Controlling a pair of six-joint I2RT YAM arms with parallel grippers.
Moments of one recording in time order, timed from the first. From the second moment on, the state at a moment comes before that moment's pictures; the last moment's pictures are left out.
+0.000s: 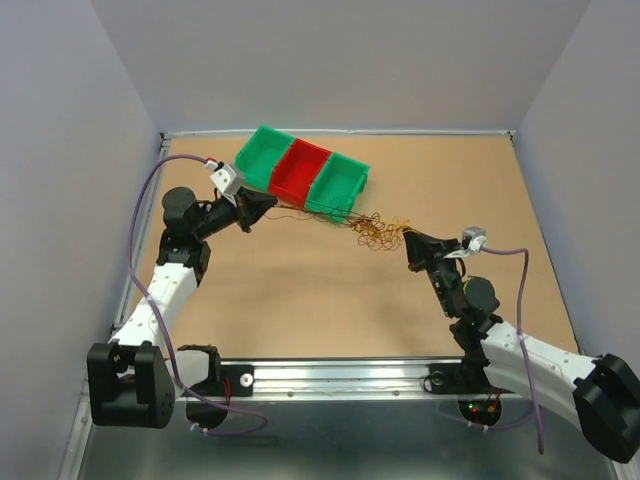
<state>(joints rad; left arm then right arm) -0.06 1.10 0.70 0.41 0.88 -0.06 0.65 0.86 0.13 1.03 0.33 0.35</state>
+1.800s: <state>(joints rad) -0.15 0.81 0.51 0.67 0.94 -0.03 0.66 1.25 0.29 0.90 -0.36 0.19</state>
